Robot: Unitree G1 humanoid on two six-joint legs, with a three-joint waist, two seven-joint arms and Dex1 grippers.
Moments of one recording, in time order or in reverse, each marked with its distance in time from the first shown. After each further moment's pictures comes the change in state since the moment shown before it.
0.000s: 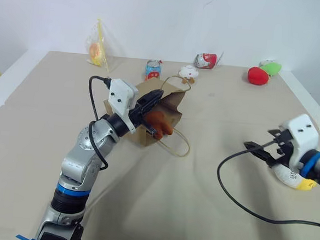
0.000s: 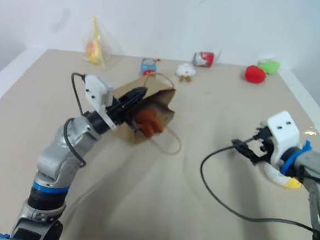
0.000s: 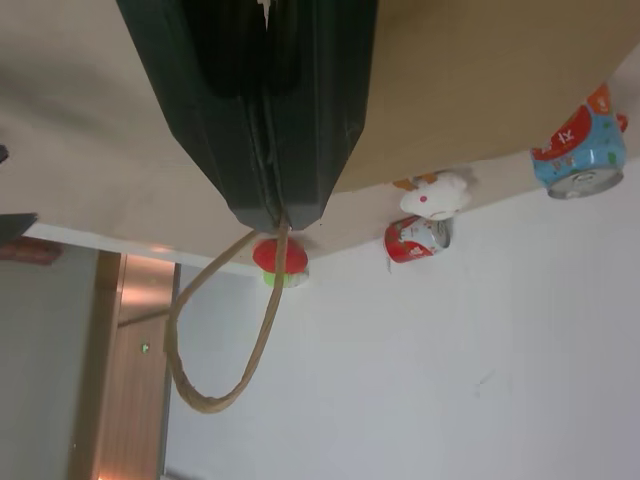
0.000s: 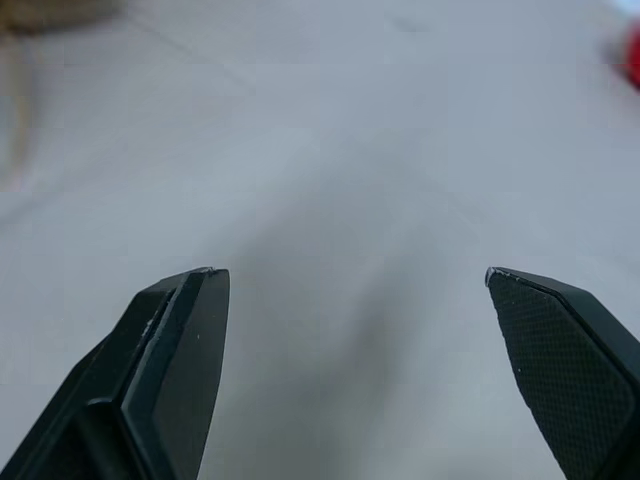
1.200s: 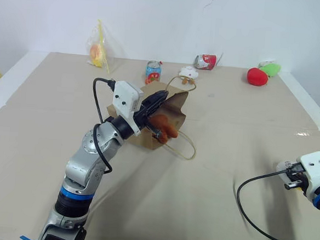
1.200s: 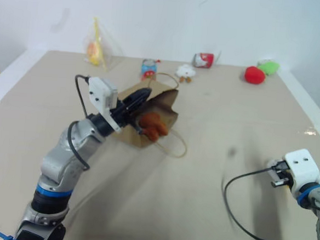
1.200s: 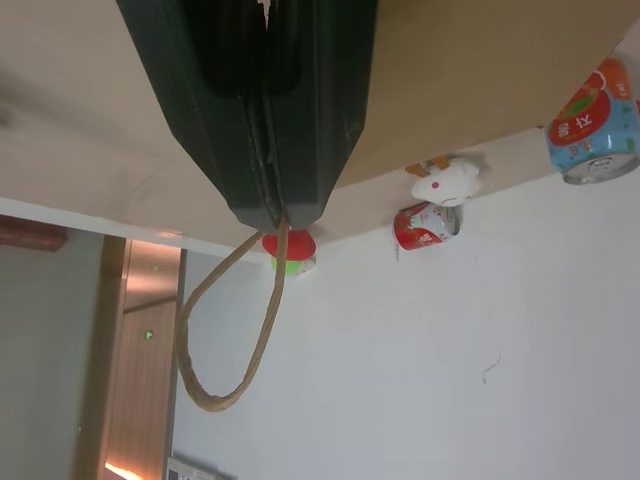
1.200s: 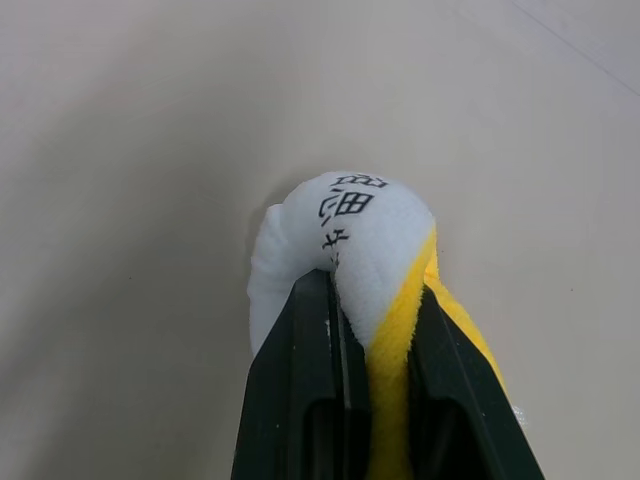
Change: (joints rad) left arm -0.011 -0.028 -0.022 -0.020 0.000 0.000 0.033; right arm 0.172 0.043 0.029 0.235 -0.172 -0.211 -0.147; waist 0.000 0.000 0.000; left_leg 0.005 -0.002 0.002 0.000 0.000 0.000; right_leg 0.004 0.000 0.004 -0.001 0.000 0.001
